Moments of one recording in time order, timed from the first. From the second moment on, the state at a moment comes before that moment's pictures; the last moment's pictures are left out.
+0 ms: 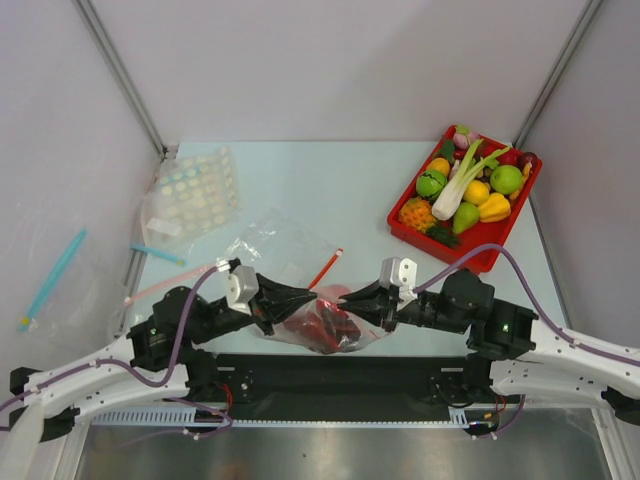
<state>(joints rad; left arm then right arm) -1.17 0.52 0.66 0.00 0.08 -0.06 1.24 0.73 0.81 -0.08 -0.13 -0.08</state>
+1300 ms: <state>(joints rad) -1.16 0.47 0.63 0.05 -0.15 -0.07 1.24 0.77 0.84 -0.17 -0.08 -0.06</state>
